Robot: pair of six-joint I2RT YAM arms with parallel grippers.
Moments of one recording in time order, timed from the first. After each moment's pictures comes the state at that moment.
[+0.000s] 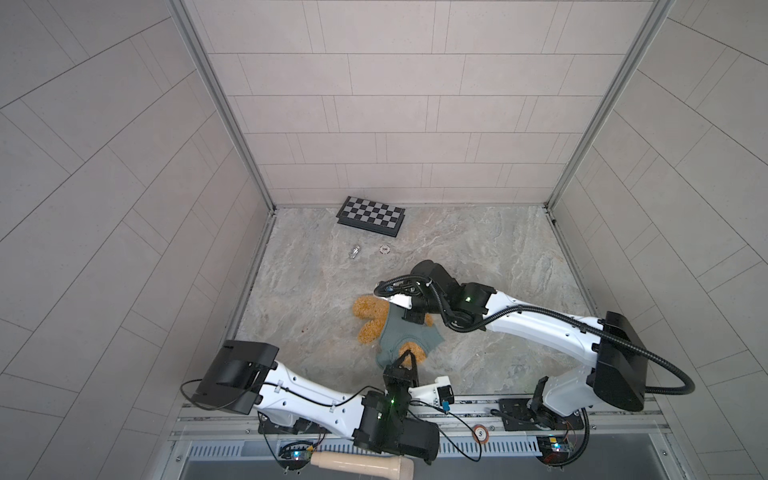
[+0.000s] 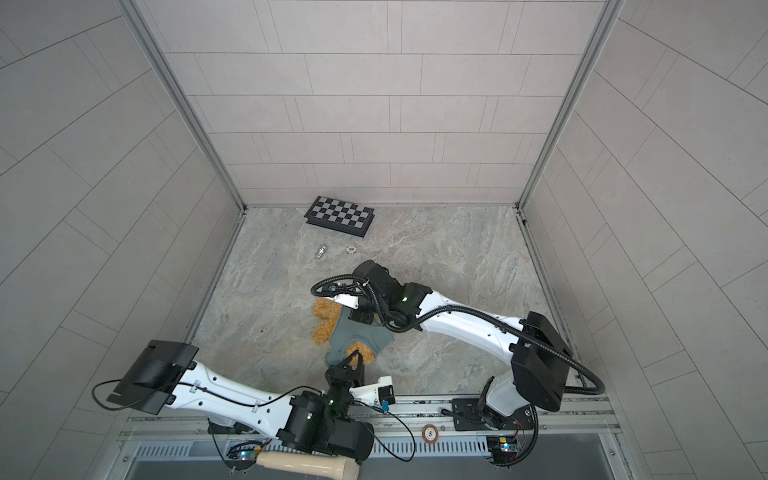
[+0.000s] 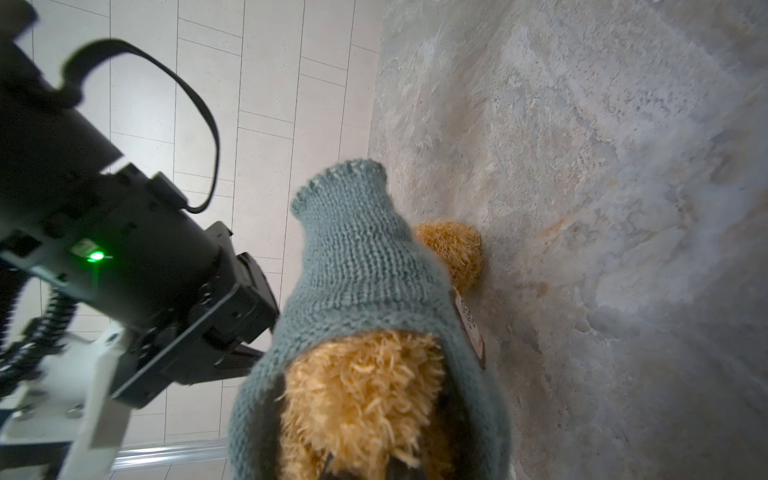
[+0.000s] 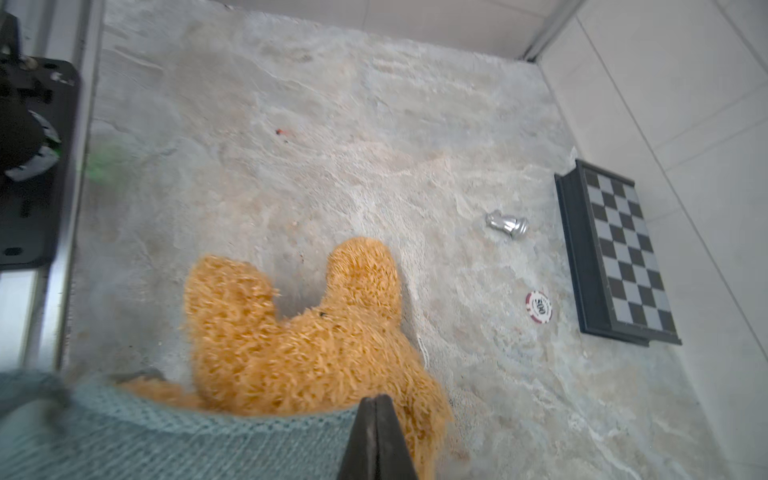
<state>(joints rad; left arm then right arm) -1.80 1.38 0.69 -0.43 -1.30 0.23 0.91 1.52 1.14 -0.30 -0.08 -0.44</state>
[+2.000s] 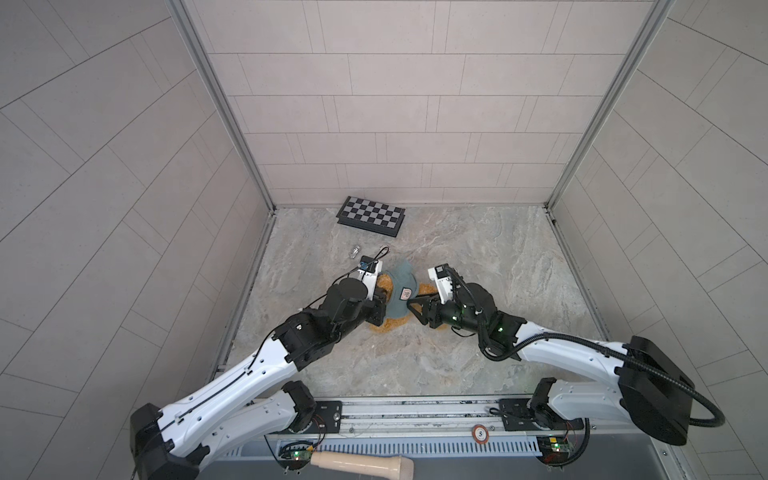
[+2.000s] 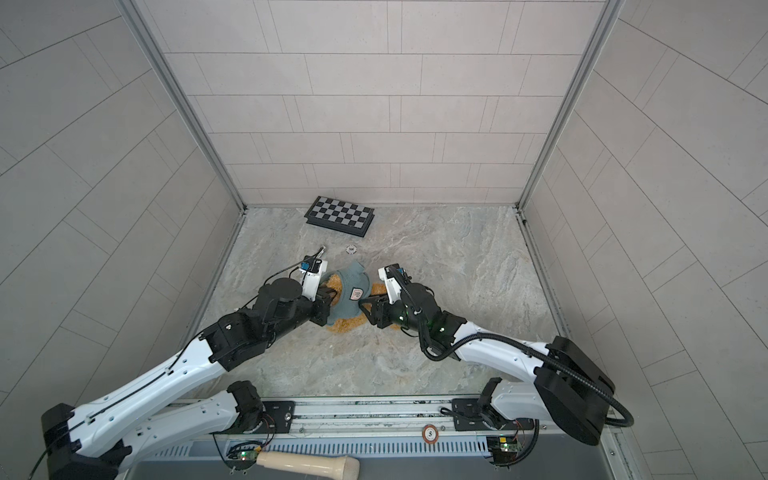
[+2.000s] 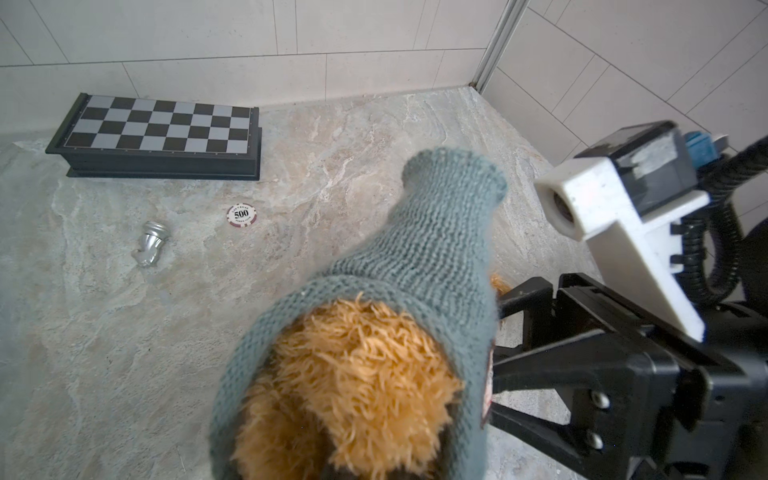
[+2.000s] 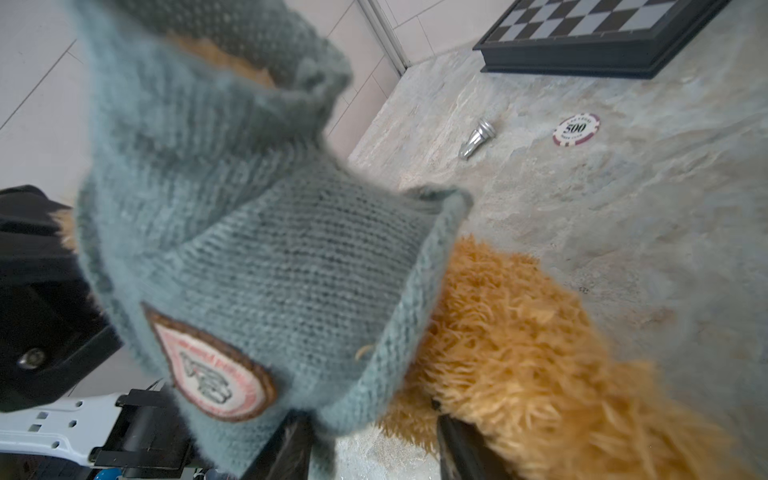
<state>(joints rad) -0.84 0.89 0.80 -0.43 -0.19 -0.35 0.82 1.27 0.59 0.35 -0.17 0.67</state>
